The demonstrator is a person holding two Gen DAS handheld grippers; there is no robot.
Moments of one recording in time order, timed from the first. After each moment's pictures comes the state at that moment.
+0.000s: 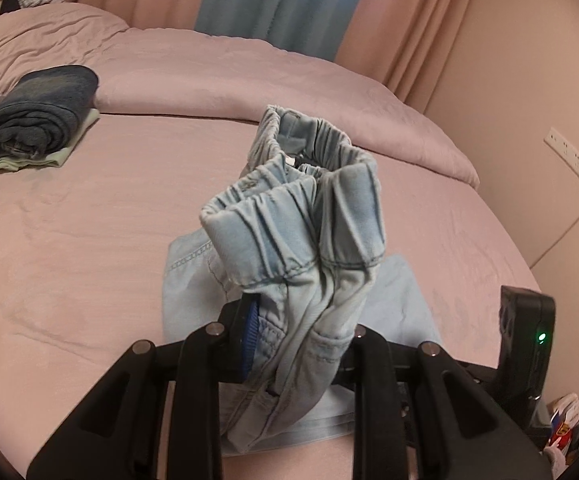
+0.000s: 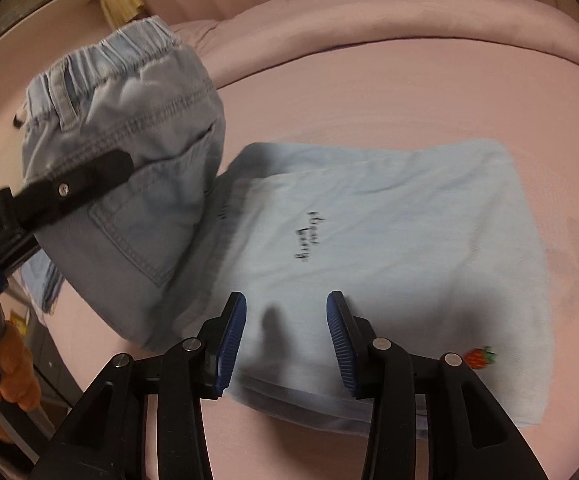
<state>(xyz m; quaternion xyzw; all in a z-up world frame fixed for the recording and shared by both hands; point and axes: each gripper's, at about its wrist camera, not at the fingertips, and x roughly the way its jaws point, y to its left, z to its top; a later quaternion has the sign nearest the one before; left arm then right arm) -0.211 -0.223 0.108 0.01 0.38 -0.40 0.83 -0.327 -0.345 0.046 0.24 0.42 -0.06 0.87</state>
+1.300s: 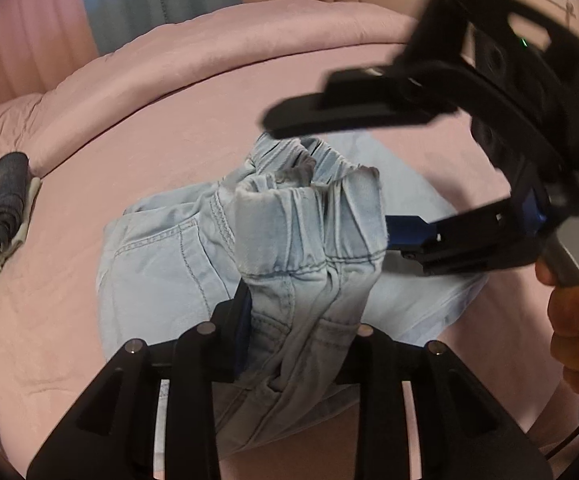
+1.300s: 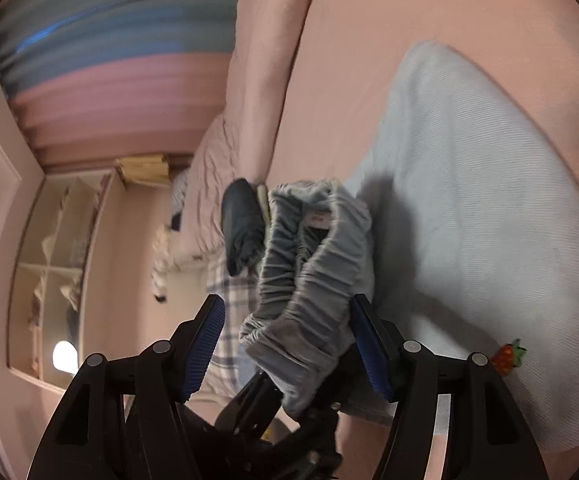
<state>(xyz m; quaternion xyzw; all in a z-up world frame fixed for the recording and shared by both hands) -0.264 -0.297 0.044 0.27 0.35 -0.43 0.79 -0.330 -0.429 0.017 0.63 0.26 0.09 0.72</state>
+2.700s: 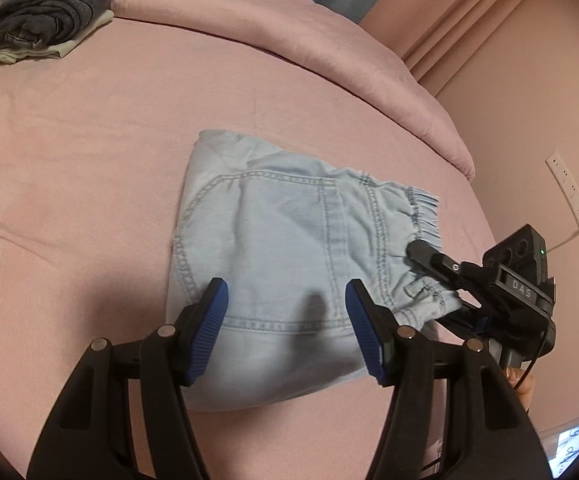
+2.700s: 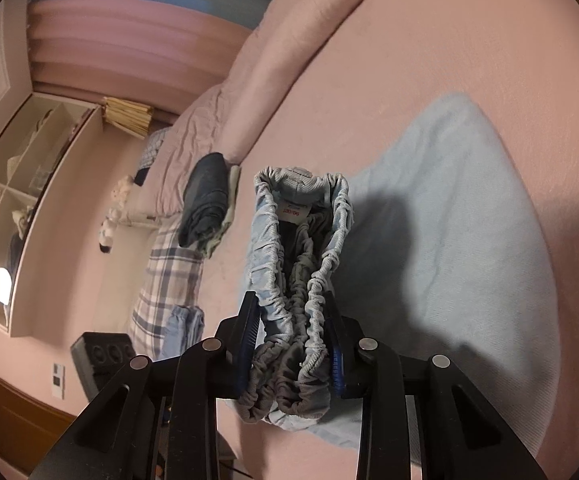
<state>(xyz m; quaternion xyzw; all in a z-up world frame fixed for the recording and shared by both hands) -0.188 -0.188 0.063 -0.06 0.50 -0.39 0.77 -0.353 -0.448 0.028 0.51 0.29 0.07 0.81</state>
